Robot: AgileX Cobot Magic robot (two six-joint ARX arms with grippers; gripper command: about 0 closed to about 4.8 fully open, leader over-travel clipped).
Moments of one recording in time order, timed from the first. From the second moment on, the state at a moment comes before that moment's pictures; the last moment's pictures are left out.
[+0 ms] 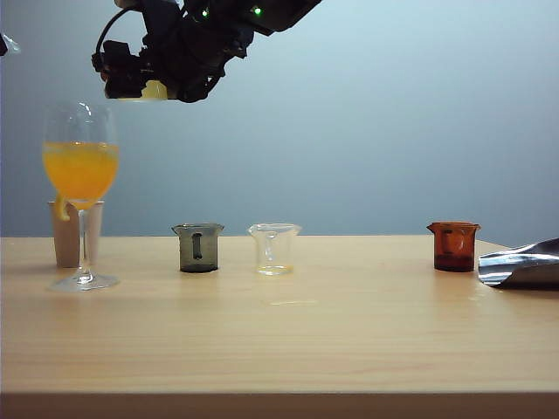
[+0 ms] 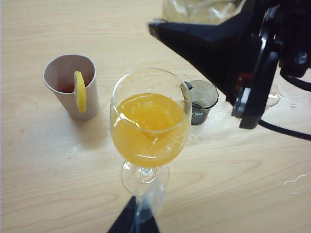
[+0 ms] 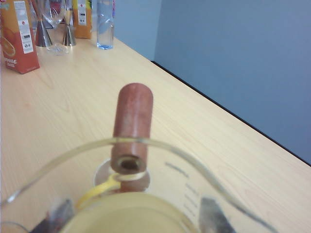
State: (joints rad) left arm -0.02 0.93 0.98 -0.58 0.24 0.10; right arm 0.78 2.24 2.01 0.12 -0.09 -0.19
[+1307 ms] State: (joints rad) left arm -0.02 0.93 0.98 -0.58 0.24 0.10; right arm 0.82 2.24 2.04 0.09 -0.04 -0.71
